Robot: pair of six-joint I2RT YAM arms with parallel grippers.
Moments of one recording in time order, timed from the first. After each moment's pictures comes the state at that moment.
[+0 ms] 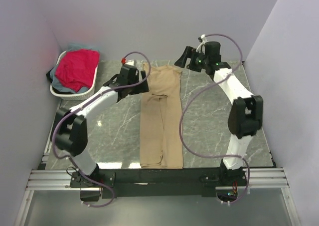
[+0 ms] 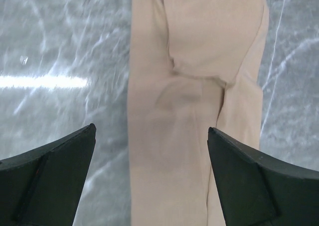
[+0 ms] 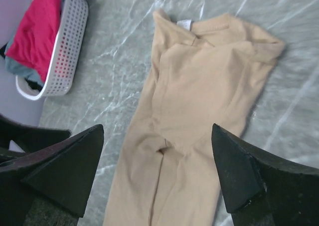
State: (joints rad) left arm -0.47 1.70 1.32 -0.32 -0.13 -0.52; right arm 0.18 1.92 1.66 -0.23 -0.46 0.44
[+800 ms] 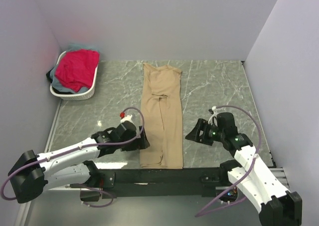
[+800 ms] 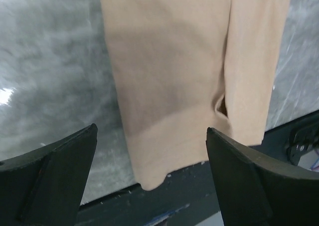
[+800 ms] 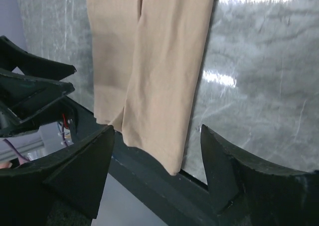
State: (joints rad) left arm -0.88 1.01 0.52 -0.37 -0.09 -0.94; right arm 0.27 0.74 0.46 -0.51 -0.50 0.60
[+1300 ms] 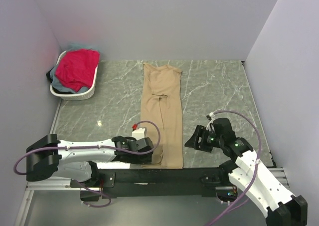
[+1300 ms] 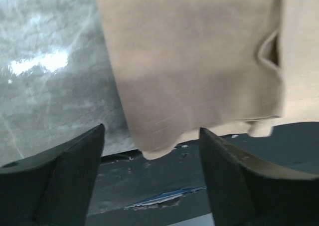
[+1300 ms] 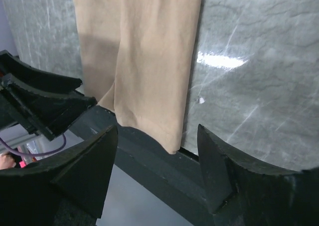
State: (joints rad) left arm -1.23 1.24 0.64 -0.58 -0.25 -1.14; right arm 0.38 0.63 0.41 -0.61 -0.43 0.69
